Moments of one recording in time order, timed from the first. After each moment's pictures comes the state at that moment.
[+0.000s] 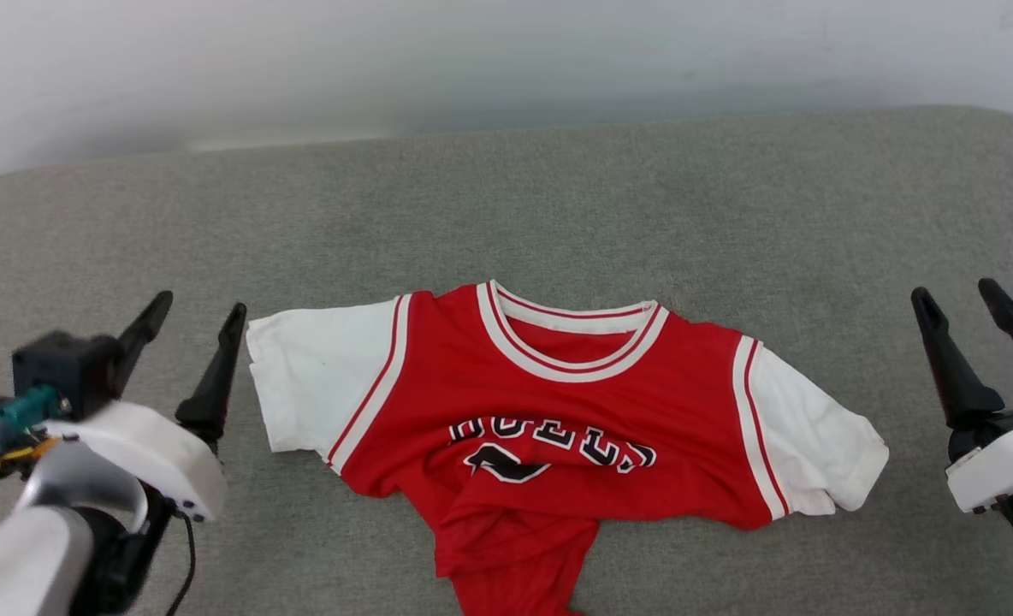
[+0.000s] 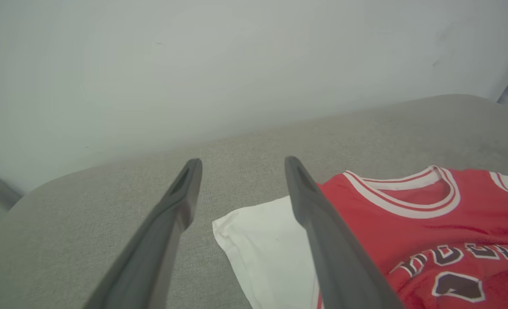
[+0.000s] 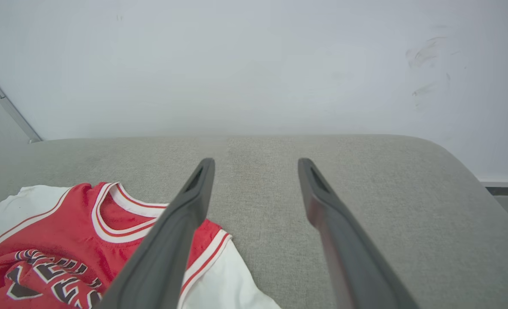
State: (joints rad) left arm -0.18 0.59 -0.26 -0.10 -0.56 0.08 0.00; right arm -0.15 -0.41 0.03 -0.01 0.52 0.13 0.08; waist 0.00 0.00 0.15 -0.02
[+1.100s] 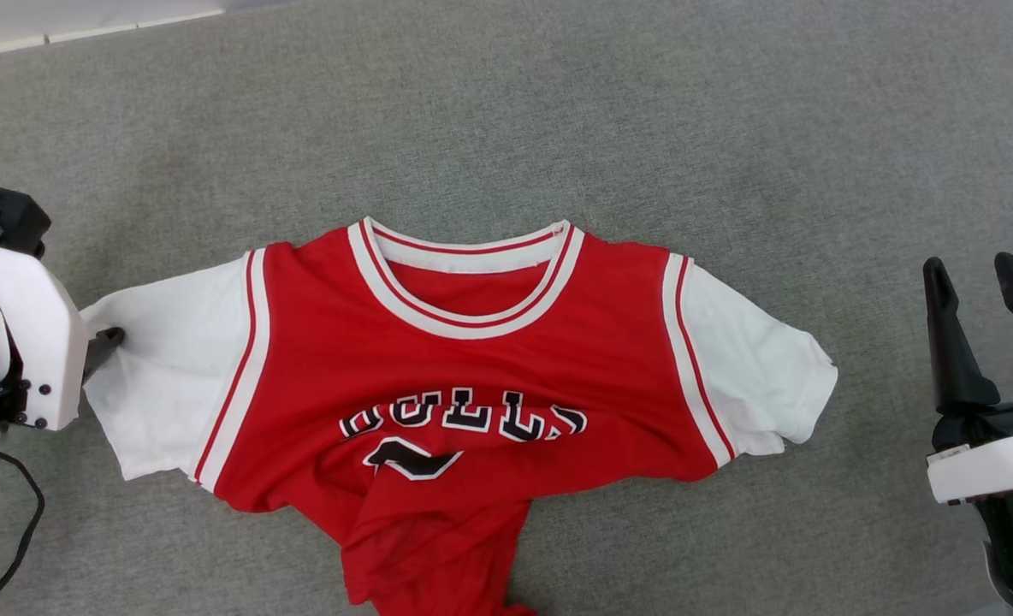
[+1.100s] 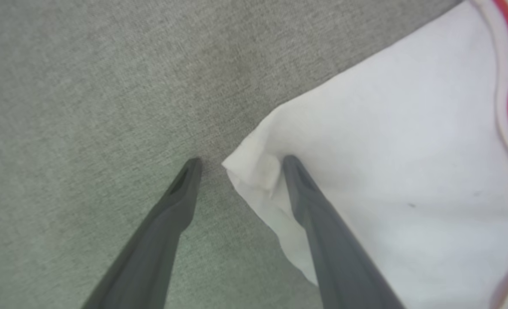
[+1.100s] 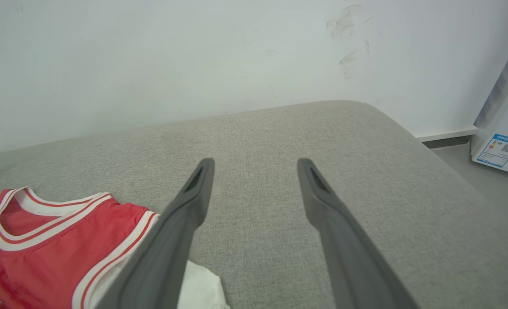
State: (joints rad) left arm -0.63 0.84 -0.46 0.34 -0.77 -0.12 0.79; right arm -0.14 -0.26 -0.04 -0.06 0.43 0.13 -0.09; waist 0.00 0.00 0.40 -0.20
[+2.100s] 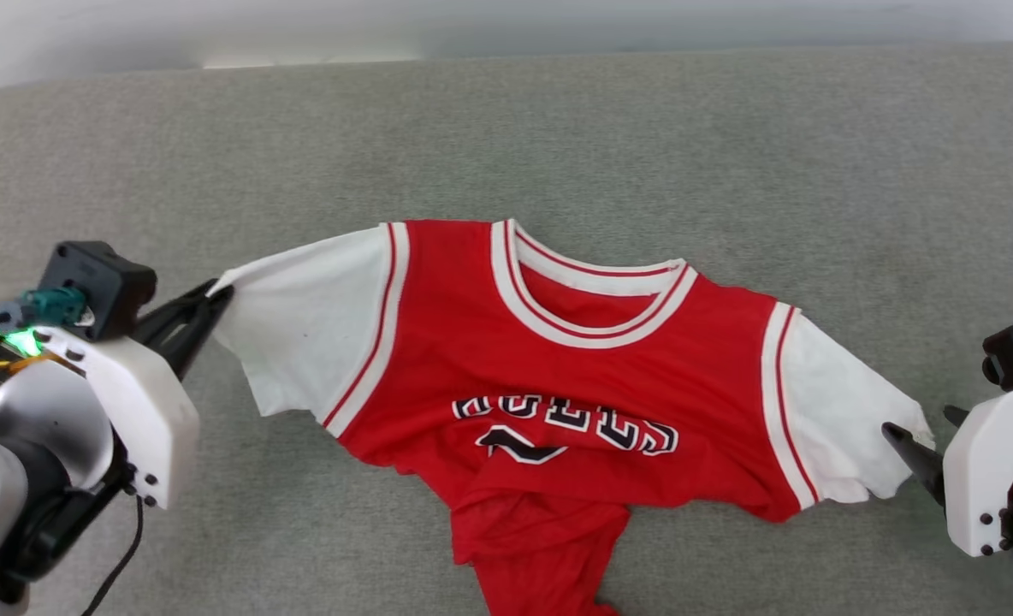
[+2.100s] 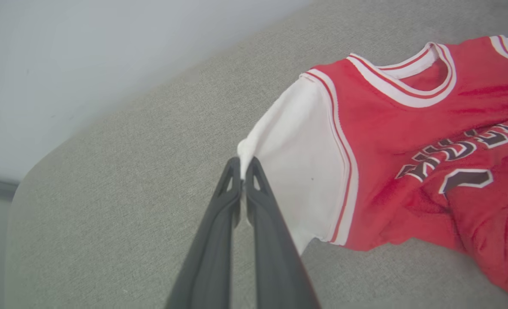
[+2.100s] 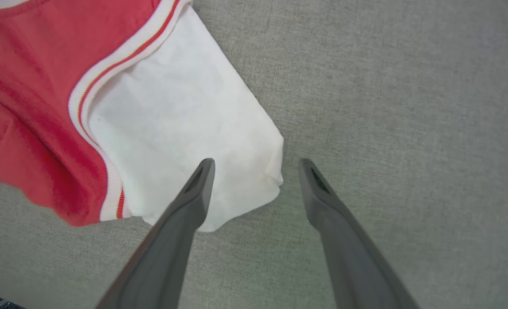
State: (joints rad) left arm -0.39 0.89 -0.43 -0.22 -0.70 0.01 0.40; right arm -0.16 -0.47 0.05 -0.05 0.46 0.13 0.81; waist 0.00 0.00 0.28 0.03
